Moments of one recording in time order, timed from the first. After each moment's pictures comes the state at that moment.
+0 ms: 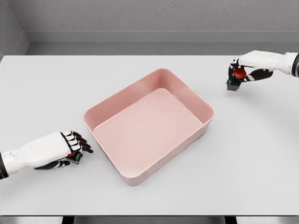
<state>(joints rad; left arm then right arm) 0.05 1.02 -0.37 -1.76 -0.55 -0.61 -0.07 -0.98 -0.78 0.87 -0.97 0.19 -0.61 0.56</state>
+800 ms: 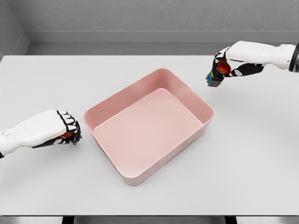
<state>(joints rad) -0.07 1.03 -0.37 -1.76 -0.49 -0.61 -0.05 -0.97 -0.86 0.88 -1.25 0.01 -0.61 0.56</state>
